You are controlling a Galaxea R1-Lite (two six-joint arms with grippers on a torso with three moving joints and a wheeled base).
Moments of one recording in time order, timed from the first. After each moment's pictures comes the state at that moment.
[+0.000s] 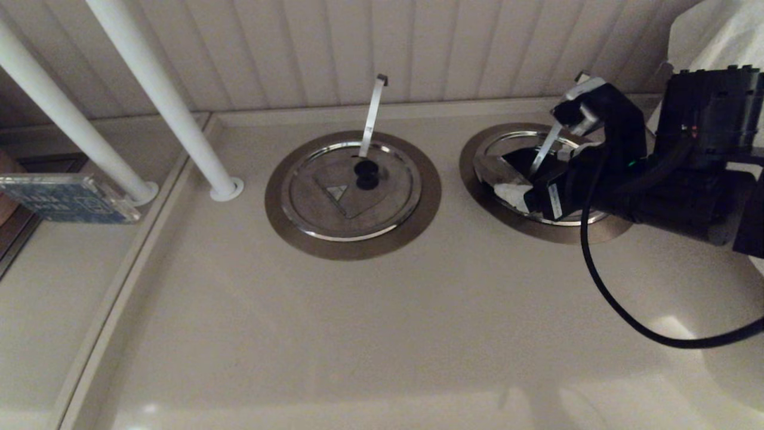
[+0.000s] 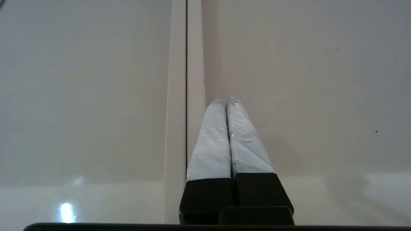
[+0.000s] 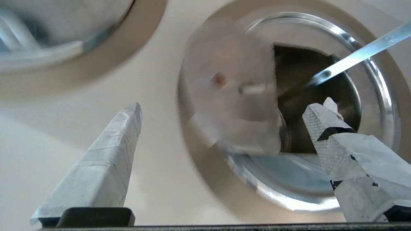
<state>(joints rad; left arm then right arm) 0.00 0.00 0.00 0.00 0.00 0.00 0.42 1.59 -1.10 -0.30 -0.14 -0.34</state>
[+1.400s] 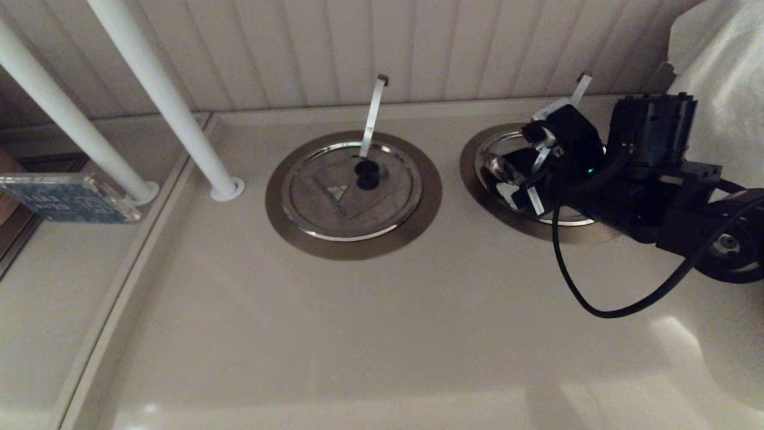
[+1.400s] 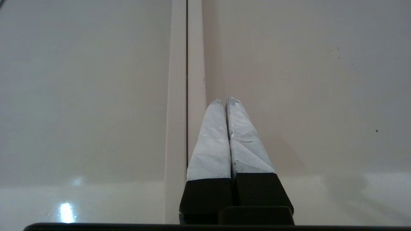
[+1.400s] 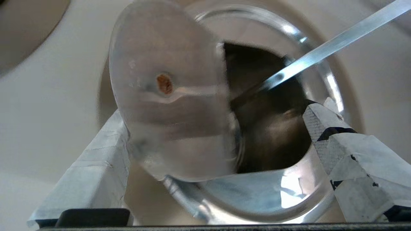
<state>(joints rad) 0.00 0.00 0.00 0.00 0.00 0.00 0.36 1.73 -1.14 -0.47 -0.32 -0.45</state>
